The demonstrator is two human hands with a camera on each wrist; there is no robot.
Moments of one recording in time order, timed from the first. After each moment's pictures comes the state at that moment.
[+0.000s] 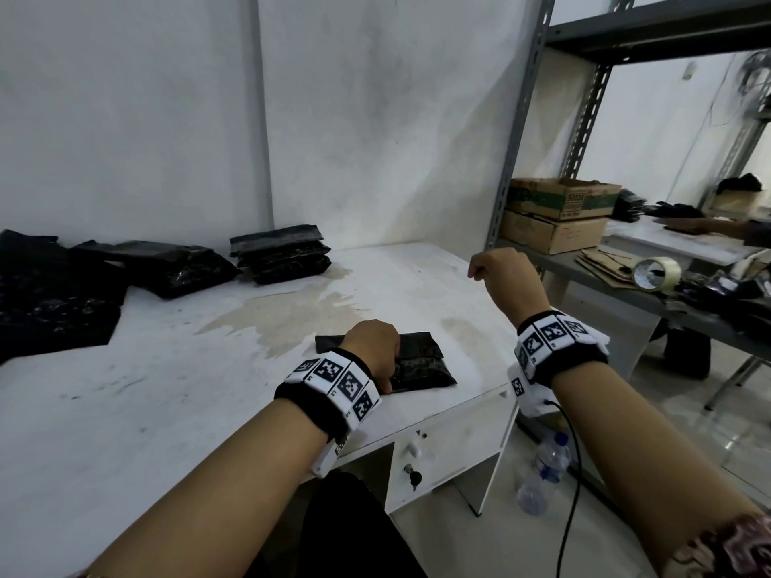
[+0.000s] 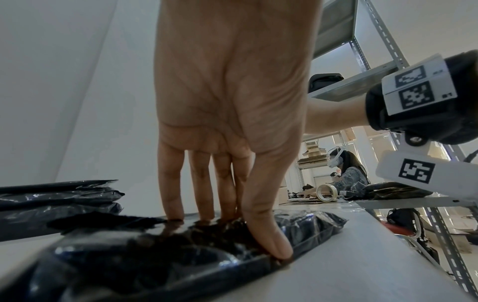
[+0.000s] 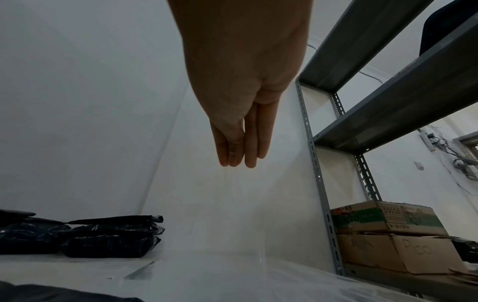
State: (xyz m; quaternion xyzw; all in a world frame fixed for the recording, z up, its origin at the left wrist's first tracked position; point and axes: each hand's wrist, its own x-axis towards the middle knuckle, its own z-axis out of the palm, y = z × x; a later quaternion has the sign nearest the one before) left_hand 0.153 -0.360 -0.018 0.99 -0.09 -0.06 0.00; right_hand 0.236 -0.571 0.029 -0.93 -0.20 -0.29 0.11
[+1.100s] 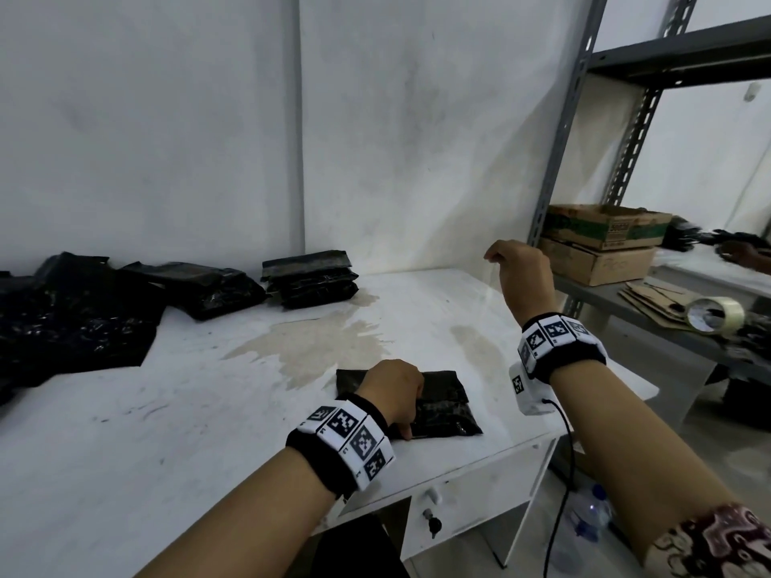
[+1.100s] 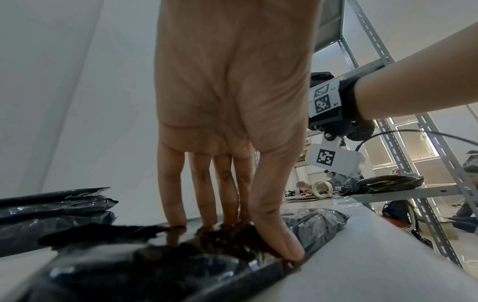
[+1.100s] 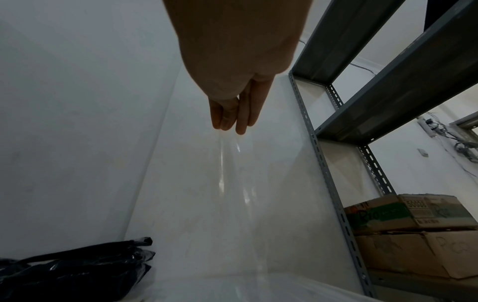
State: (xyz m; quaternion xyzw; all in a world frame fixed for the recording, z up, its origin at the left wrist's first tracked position) left_hand 0.148 -0.362 -0.011 0.99 -0.09 -0.07 0.01; right_hand 0.299 -0.544 0.058 -0.83 -0.23 -0.45 0.22
